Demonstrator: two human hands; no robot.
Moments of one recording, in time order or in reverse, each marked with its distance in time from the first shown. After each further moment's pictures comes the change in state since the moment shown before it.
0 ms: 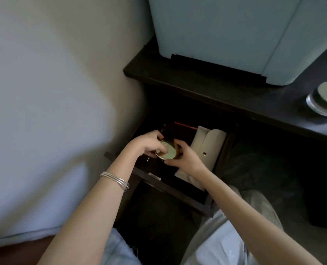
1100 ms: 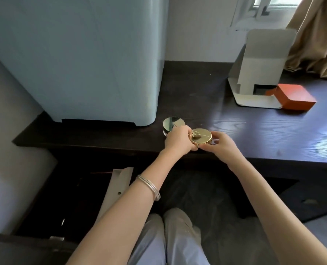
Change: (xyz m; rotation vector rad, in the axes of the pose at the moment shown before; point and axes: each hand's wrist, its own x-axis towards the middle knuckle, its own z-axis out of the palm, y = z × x) left_hand -0.067 0.286 0.231 0.437 0.223 0.789; right_hand -0.157 0.072 -0.319 -0.010 0.710 0.147
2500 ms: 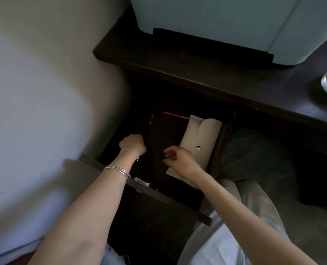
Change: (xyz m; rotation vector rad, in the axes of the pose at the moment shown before) left_hand -0.129 -0.387 -0.035 0.350 -0.344 -0.903; right_hand -0.077 -0.041 0.369 -0.041 -0.802 -0.037
